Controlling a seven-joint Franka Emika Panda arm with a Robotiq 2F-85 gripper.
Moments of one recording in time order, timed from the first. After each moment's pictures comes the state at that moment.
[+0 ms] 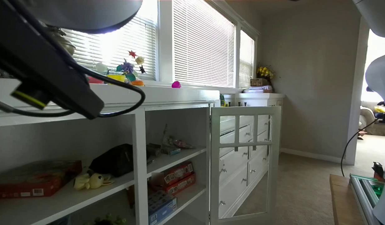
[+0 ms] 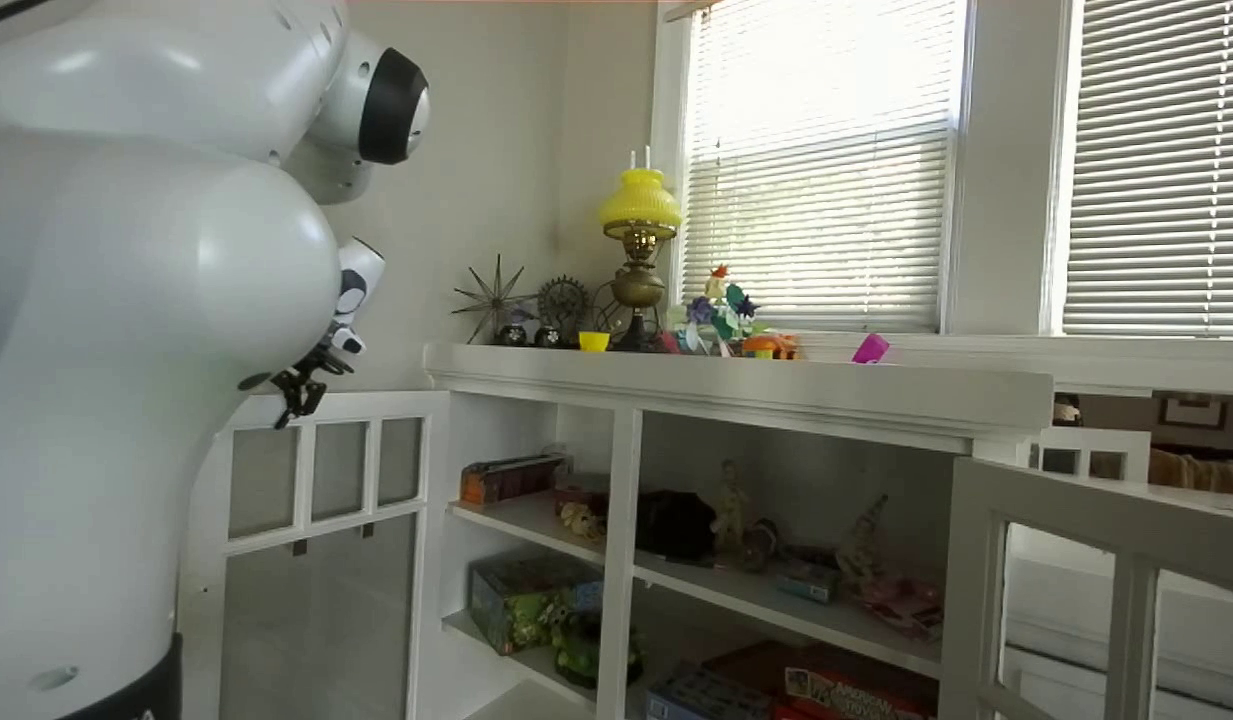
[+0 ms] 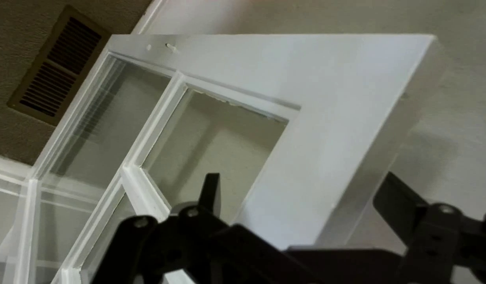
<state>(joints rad) 0.59 0.60 0.42 -1.61 0.35 2.35 0.05</state>
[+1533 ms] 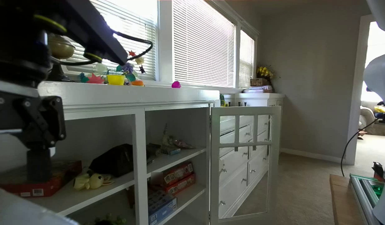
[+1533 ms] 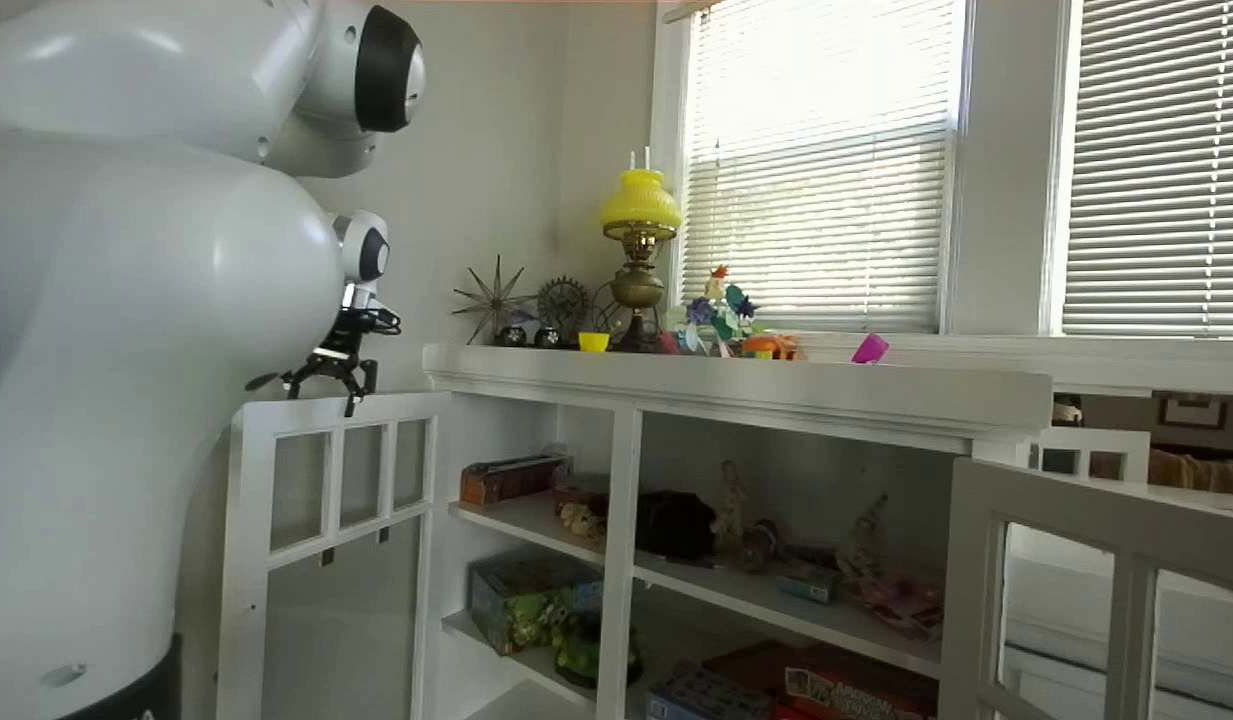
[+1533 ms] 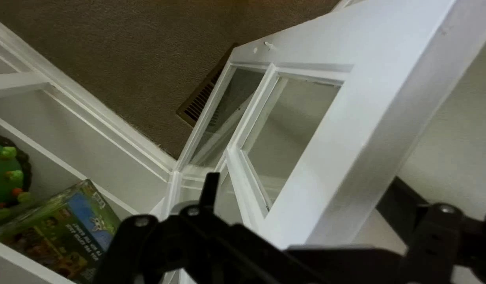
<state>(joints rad) 0.63 0.51 0.28 -1.56 -0.02 2.06 0.16</state>
